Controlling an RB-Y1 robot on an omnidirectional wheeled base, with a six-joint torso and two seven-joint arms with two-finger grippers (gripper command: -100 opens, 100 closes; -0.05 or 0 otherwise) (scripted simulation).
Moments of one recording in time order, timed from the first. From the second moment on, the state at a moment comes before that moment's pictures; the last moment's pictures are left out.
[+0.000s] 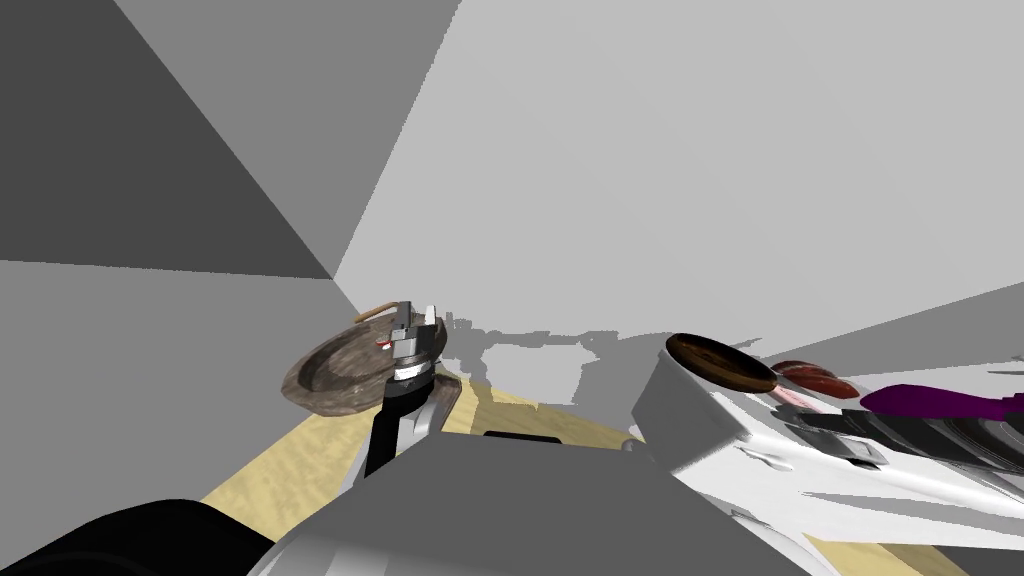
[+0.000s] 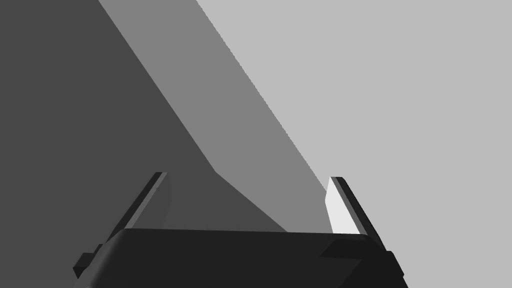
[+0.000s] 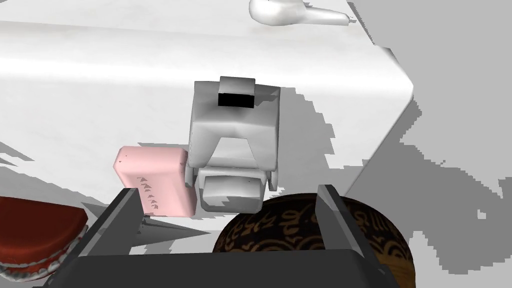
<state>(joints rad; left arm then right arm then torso) 0.51 -0.02 0.03 -2.32 0.03 -0.61 -0.06 -0.14 -1.63 0.76 -0.48 0.61 -1.13 -0.45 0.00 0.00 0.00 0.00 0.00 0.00</state>
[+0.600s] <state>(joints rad) 0.51 -0.02 0.03 -2.32 0.03 -0.61 -0.06 -0.03 -1.66 0.77 -0.56 0.51 -1.07 -0.46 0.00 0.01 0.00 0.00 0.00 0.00</state>
